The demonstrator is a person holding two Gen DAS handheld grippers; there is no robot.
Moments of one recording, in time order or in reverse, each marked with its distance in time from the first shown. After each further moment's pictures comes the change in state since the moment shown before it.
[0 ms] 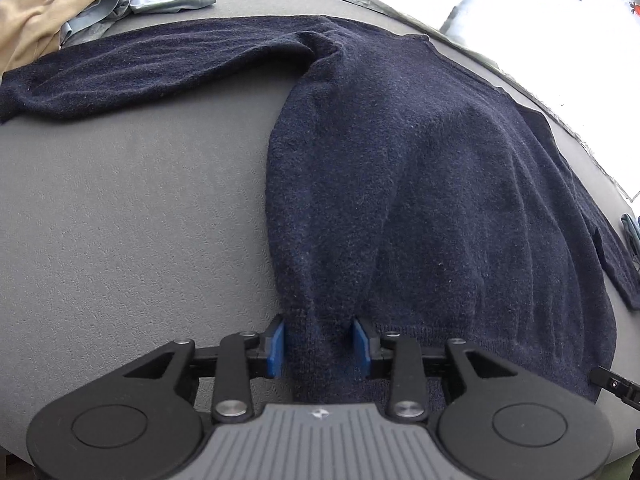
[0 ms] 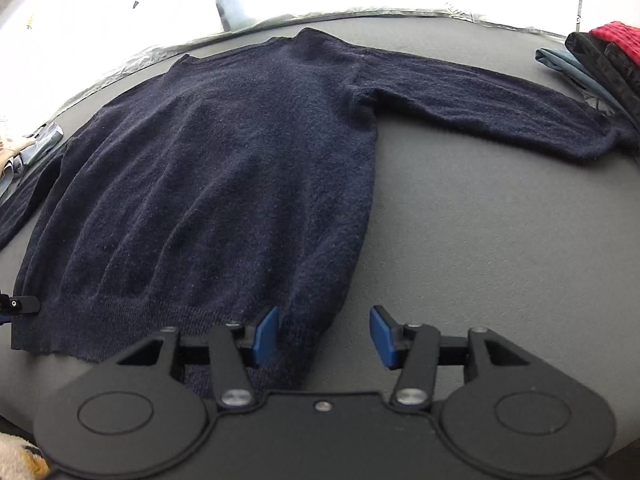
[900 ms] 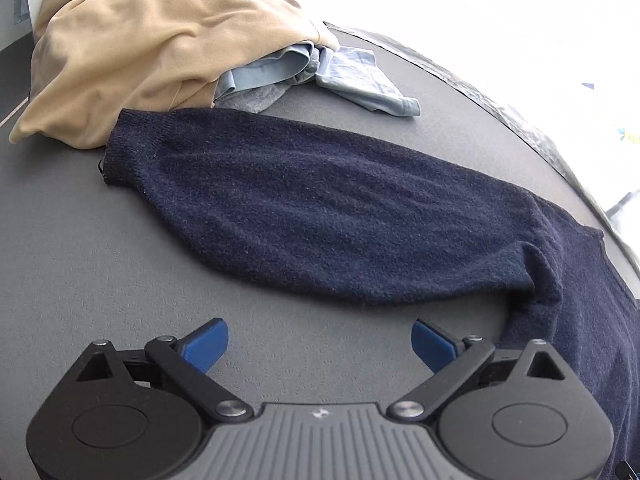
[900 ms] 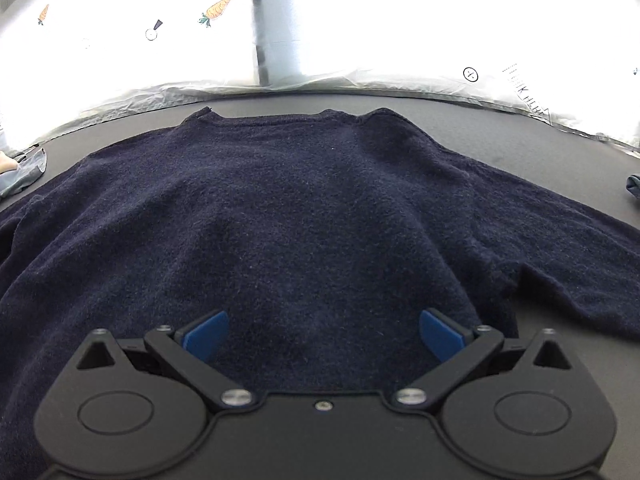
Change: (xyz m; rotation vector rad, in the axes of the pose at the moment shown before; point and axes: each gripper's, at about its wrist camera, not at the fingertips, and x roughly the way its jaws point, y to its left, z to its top) left arm 0.024 0.127 0.124 -0.343 -0.185 0.248; right arm 0.120 0.063 0.100 -0.136 -0.202 -0.003
